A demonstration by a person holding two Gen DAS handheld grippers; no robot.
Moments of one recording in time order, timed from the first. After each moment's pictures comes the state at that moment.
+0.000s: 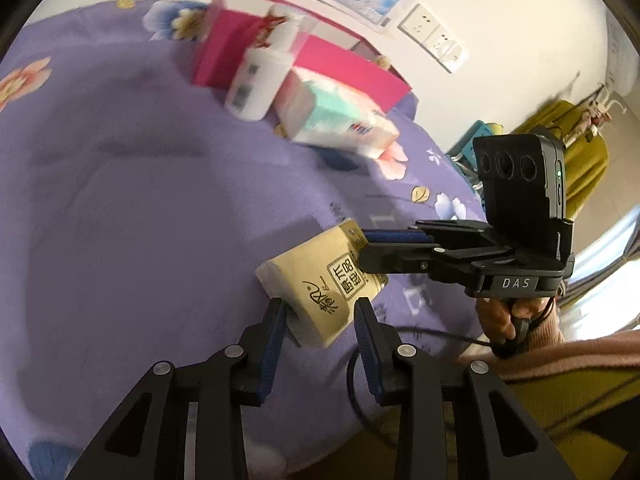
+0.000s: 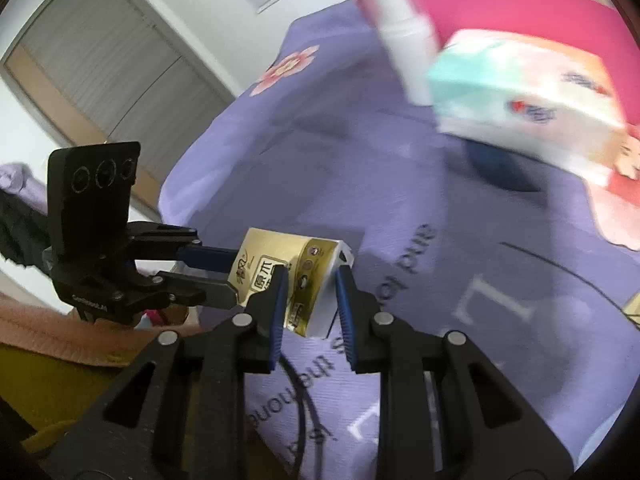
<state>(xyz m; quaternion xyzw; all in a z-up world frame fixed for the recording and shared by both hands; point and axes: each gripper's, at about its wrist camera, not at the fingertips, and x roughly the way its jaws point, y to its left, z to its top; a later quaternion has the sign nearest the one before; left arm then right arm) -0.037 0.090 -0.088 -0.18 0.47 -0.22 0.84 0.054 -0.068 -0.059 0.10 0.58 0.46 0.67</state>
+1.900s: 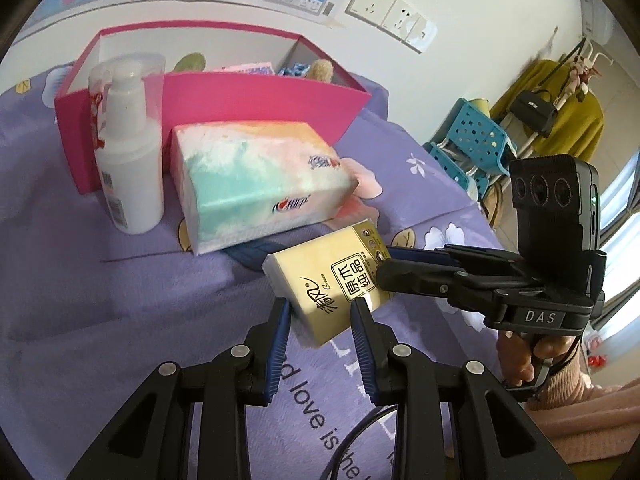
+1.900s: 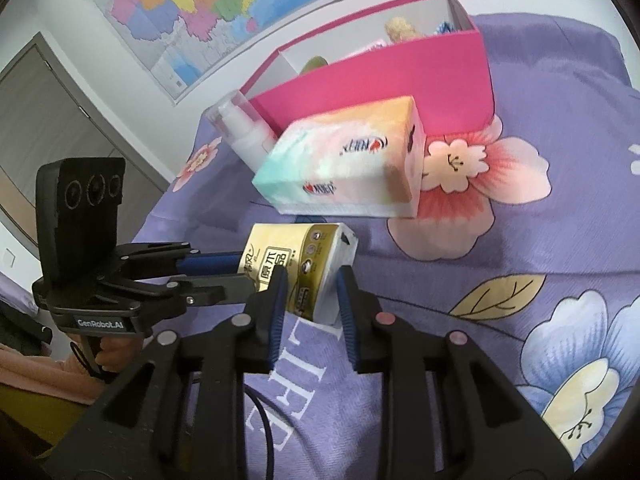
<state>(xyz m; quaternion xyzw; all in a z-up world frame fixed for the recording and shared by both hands) 0.056 0.023 -0.065 -0.10 0.46 -0.26 0.84 0.086 -0.160 -0.039 0.16 0.54 0.33 0.76</state>
